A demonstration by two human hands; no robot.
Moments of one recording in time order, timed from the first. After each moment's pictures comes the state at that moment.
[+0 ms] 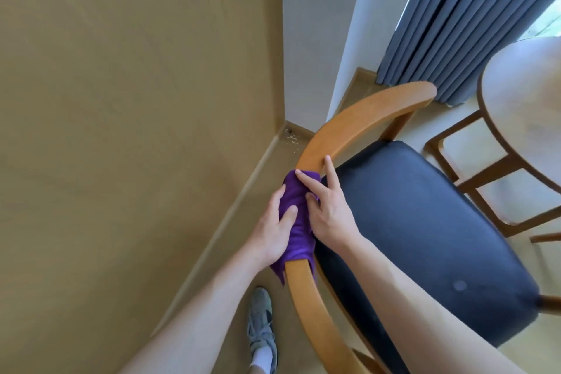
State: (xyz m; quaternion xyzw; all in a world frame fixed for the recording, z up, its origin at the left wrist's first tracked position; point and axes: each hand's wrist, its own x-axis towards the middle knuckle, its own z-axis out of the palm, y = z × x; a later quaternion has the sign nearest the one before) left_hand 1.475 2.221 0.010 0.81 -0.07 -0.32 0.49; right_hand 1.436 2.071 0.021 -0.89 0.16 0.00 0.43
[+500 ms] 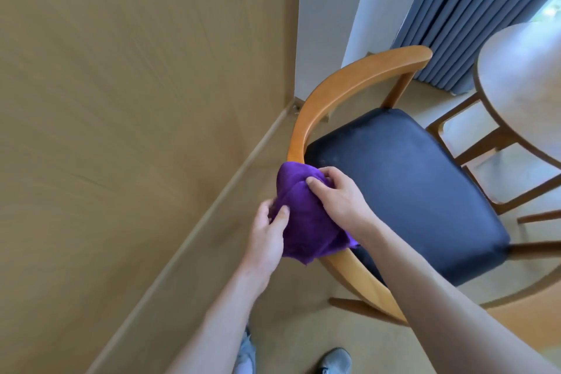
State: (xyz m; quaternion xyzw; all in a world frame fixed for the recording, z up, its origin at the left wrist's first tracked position) left_hand 1.309 2.272 0.057 0.67 0.14 -0.28 0.67; right_hand 1.317 2.110 0.084 -0.78 0.28 0.11 0.54
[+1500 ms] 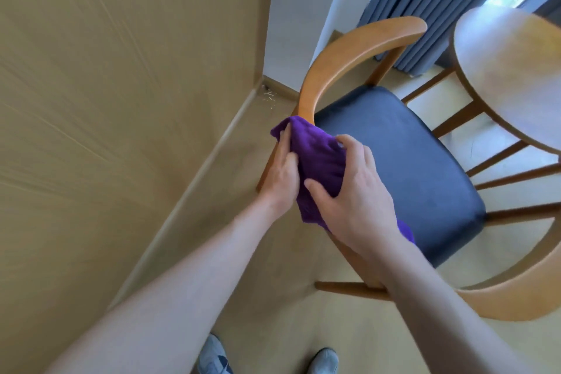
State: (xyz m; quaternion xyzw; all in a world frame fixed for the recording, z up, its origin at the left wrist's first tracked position) left_hand 1.412 2.249 -0.008 0.66 -0.09 -0.29 0.68; right_hand 1.311 2.172 0.078 -0.93 0.26 -0.05 0.26
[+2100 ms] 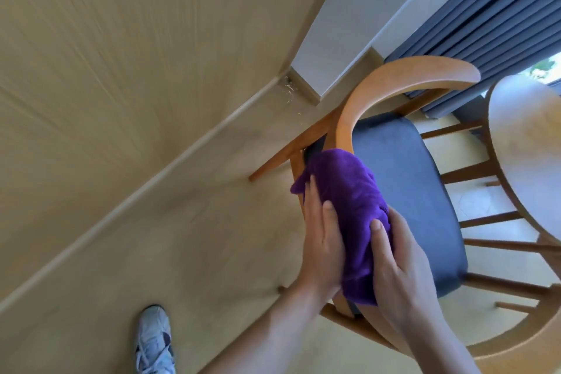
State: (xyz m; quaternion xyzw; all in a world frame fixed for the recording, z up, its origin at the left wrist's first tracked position) left_hand 1.312 2.226 -0.009 0.58 0.06 -0.21 0.78; right_hand 1.267 2.156 0.073 -0.88 0.31 0.03 0.35
